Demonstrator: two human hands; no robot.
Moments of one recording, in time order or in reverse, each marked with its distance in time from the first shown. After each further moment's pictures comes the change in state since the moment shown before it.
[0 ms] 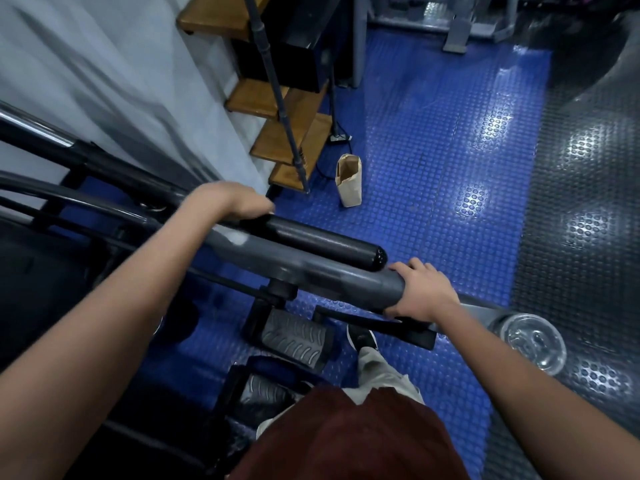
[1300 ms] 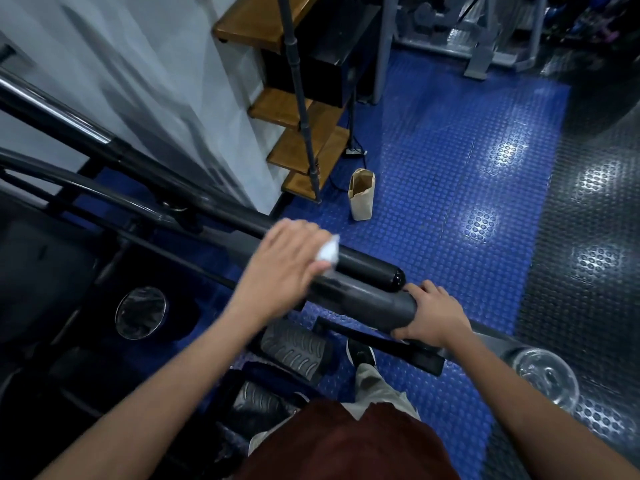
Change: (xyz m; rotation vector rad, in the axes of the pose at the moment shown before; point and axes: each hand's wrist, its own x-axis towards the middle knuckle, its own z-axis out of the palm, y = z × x) left_hand -0.037 0.028 0.120 0.042 0.843 0.429; right_hand 0.002 0.001 -0.001 -0.037 -0.019 -0.007
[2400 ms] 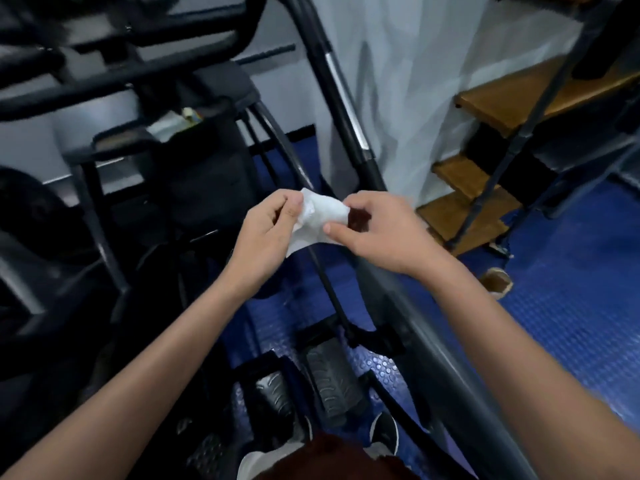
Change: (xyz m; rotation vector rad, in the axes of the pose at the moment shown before) left_hand -0.144 -0.075 -0.125 -0.896 0.822 -0.899; right_hand -0.031 -0.343 -0.172 0.269 0.177 -1.063
